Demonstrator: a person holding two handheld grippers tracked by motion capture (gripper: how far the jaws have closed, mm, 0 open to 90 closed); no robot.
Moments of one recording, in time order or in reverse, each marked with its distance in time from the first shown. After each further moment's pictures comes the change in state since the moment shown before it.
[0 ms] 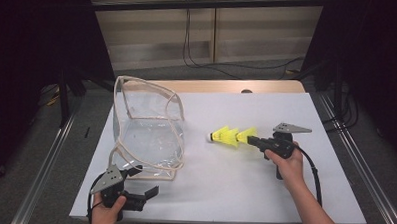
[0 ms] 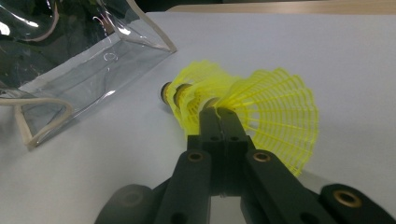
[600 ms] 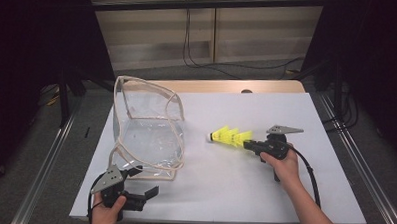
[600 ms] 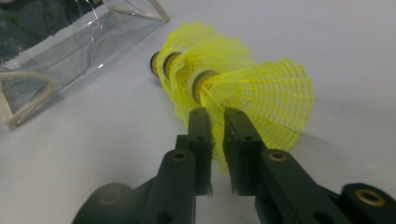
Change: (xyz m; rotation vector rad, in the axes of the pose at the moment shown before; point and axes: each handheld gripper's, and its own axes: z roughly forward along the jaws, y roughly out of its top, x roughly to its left) left arm 0.001 -0.002 0.001 0.001 -0.004 -0.006; right arm -0.003 -0.010 0.014 0.098 -0.008 0.008
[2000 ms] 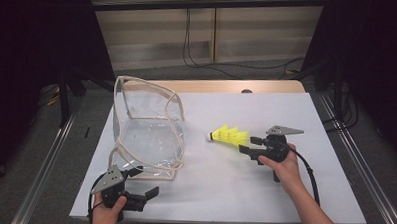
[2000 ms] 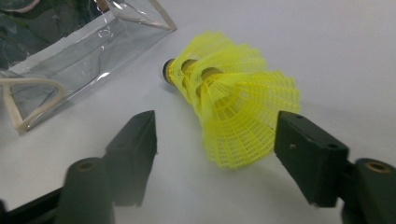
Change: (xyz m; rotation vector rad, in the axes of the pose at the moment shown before) left arm -0.001 -0.001 0.000 0.005 -0.001 -0.004; right arm 0.011 0.003 -0.004 -0.026 -0.007 -0.012
